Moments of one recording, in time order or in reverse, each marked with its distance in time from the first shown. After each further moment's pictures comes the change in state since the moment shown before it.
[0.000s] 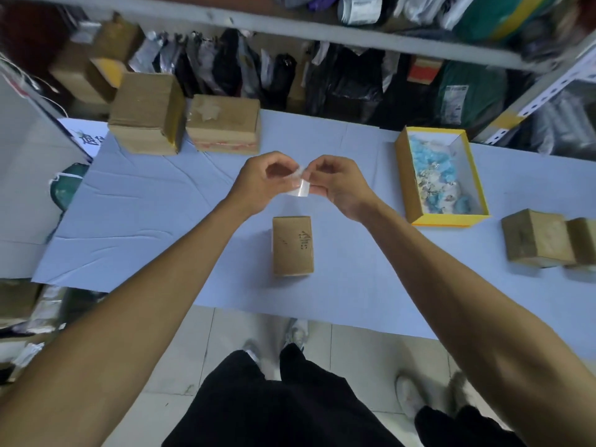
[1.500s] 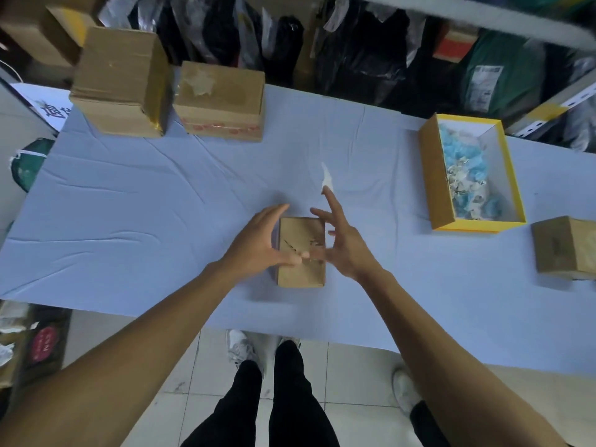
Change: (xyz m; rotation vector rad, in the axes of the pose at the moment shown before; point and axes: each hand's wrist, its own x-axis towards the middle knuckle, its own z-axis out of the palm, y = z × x) left_hand -0.030 -0.149 0.003 0.398 -0.251 -0.150; right_hand -0.010 0.132 0.002 -0.594 -0.029 0.017
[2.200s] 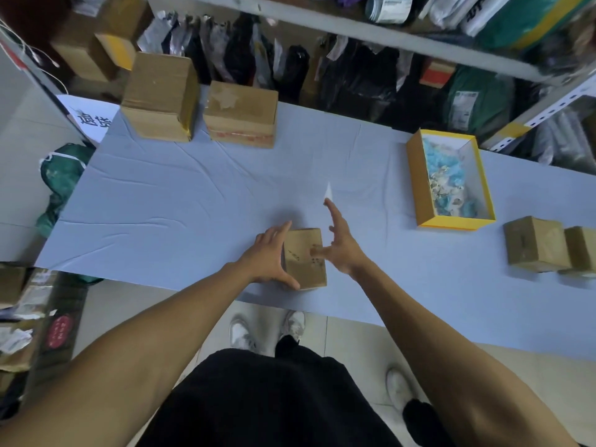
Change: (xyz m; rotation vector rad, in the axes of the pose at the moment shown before) left_hand -0.068 0.028 0.003 0.227 -0.219 -0.148; right_hand -0.046 -0.036 0.014 0.116 0.022 0.166
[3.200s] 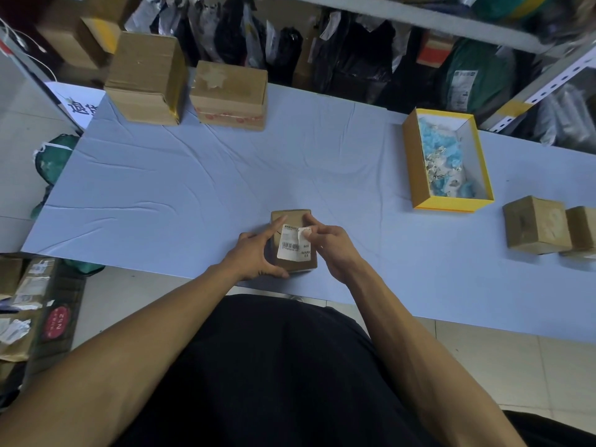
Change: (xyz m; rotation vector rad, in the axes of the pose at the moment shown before) left_hand -0.017 -0.008 0.030 -0.173 0.030 -0.048; right_hand -0.029 0.009 0.018 0.530 -0.020 0.187
